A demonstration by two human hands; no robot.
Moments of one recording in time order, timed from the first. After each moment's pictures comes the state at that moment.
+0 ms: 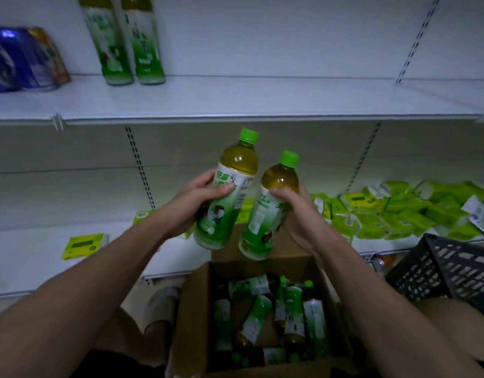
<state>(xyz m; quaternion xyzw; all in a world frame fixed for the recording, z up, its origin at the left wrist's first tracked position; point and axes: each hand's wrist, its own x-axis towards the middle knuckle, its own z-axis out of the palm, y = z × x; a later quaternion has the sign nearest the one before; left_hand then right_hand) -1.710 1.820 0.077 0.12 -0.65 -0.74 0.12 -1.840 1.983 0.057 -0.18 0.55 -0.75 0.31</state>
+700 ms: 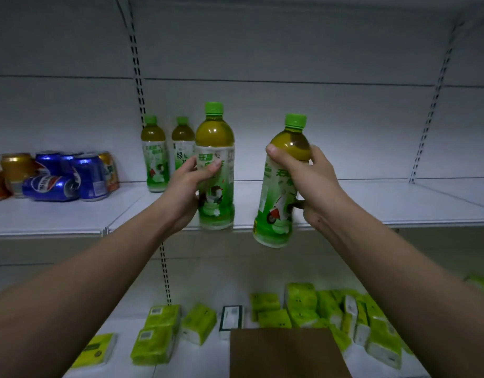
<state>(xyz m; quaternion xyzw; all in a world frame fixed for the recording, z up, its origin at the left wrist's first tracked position) -1.737 1.738 0.253 0.09 -0.62 -0.69 0.35 -1.843 1.909 0.280 -0.29 0.59 -0.74 0.13</state>
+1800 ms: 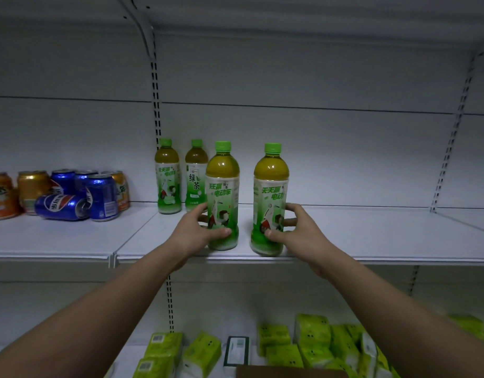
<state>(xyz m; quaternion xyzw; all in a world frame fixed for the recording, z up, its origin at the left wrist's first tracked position) -1.747 1.691 0.217 0.25 -0.77 -0.49 0.33 -1.885 1.861 0.229 -0.38 0.71 -0.57 0.16</state>
